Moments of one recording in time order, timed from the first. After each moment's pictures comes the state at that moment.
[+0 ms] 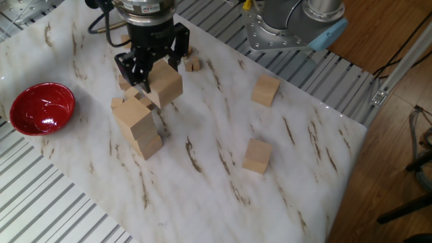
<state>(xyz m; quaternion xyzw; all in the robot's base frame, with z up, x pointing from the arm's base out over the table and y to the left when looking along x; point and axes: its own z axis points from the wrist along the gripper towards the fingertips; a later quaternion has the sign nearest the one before) 0.542 0.010 0.239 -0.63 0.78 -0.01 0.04</state>
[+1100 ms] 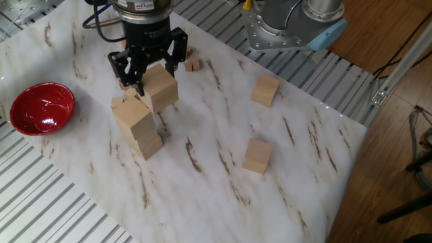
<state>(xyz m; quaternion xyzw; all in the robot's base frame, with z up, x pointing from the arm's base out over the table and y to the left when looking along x) 0.555 0.013 0.242 -0.60 0.79 -0.01 0.07</state>
